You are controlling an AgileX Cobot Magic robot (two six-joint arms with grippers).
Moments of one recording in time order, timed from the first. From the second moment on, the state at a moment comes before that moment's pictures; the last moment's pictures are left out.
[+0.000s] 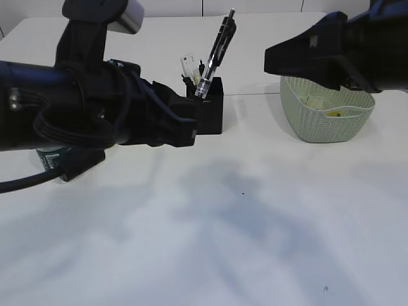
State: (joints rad) left arm -0.81 1.40 -0.88 -0.51 -0.02 0.29; right arm 0.34 1.15 -0.87 1.13 0.48 -0.85
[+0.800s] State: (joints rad) left arm -0.79 1.40 -0.88 -0.51 0.01 0.29; right arm 0.34 1.19 -0.87 1.40 0.45 -0.87
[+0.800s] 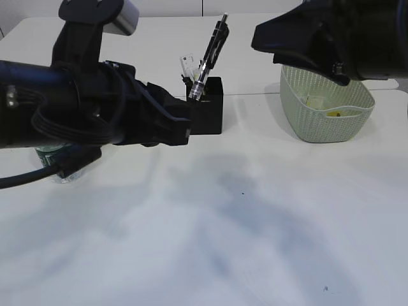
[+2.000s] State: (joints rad) left arm -0.83 1.39 -0.88 -0.52 0.03 0.29; right arm 0.34 1.32 -0.87 1.79 0.57 -1.20
